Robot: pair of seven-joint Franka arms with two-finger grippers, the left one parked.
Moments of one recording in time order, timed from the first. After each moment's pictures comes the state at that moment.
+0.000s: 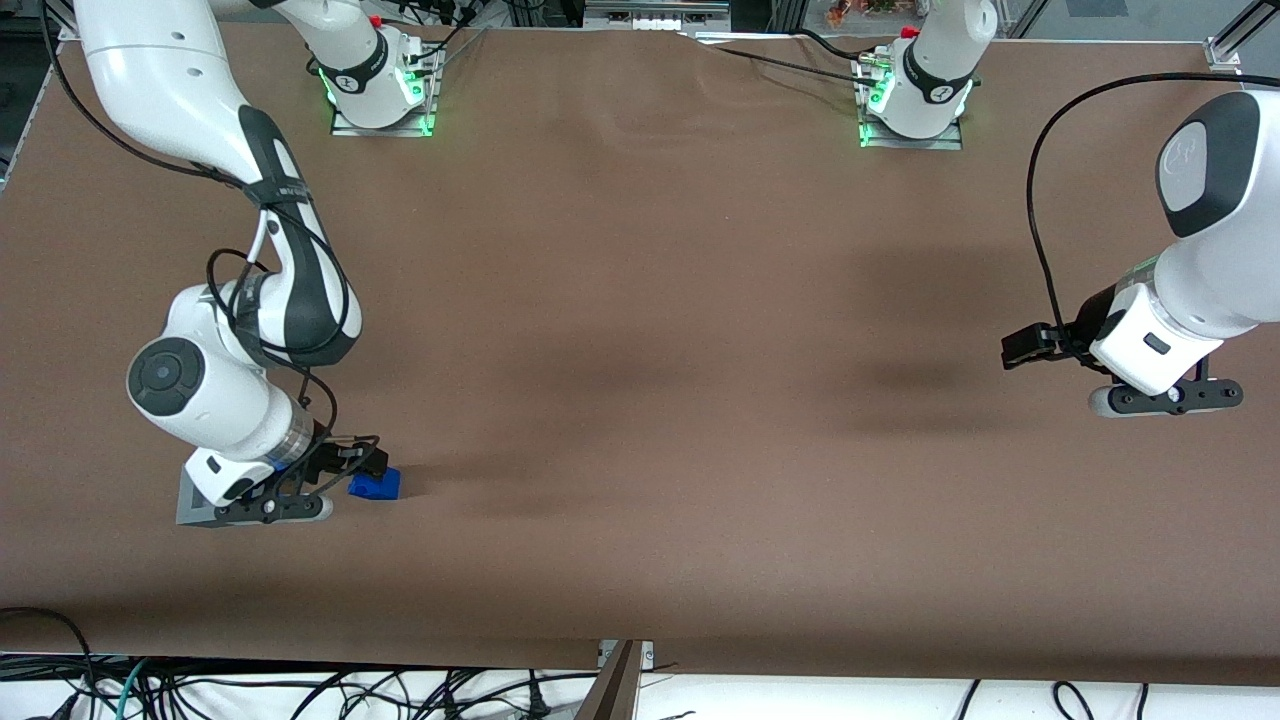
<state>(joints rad) 0.18 0.73 -0.02 -1.37 0.03 2.23 0.11</state>
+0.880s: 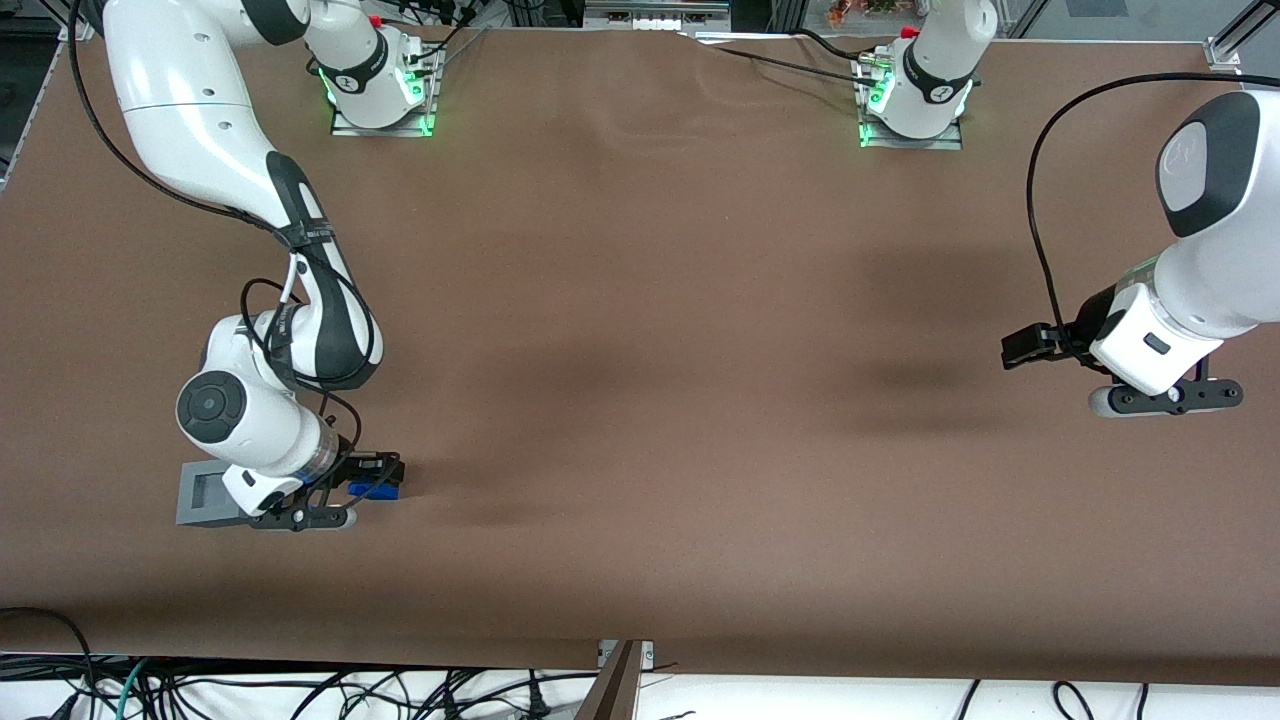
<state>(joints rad) 0.17 0.81 -0.02 -1.36 0.03 2.26 0.11</state>
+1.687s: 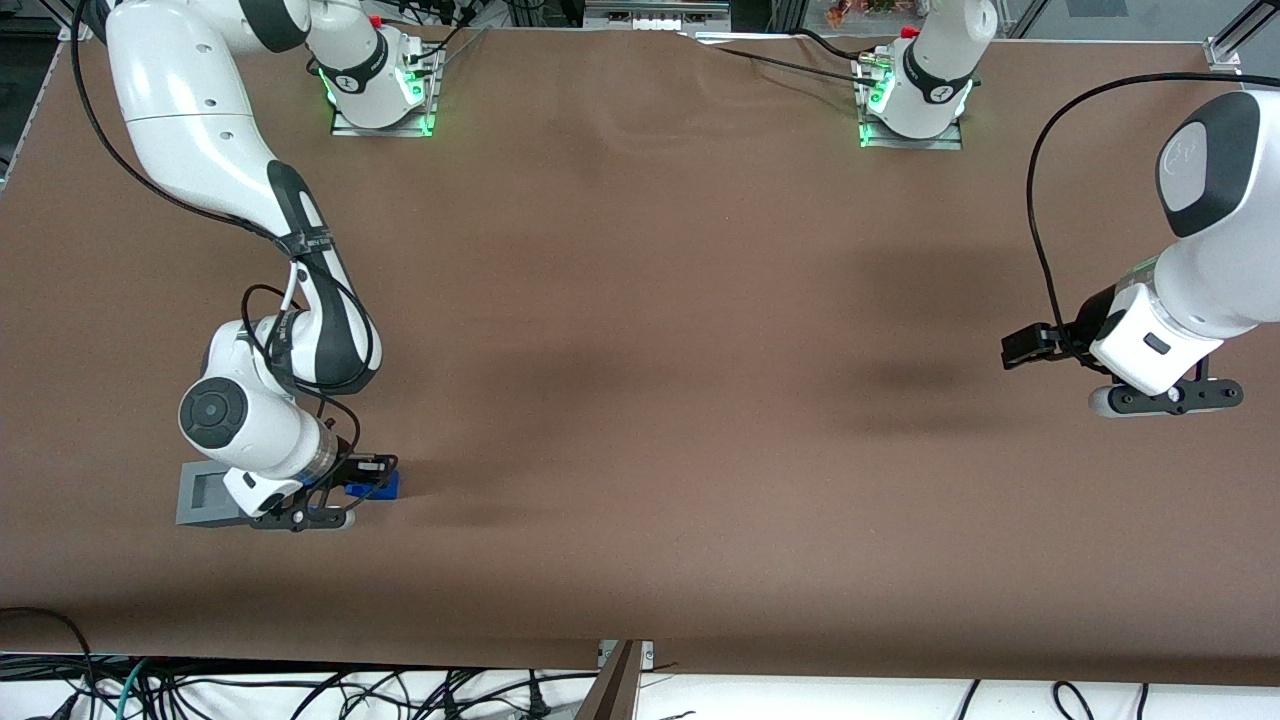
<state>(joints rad) 0.17 0.82 -0.03 -1.36 0.03 2.27 0.11</state>
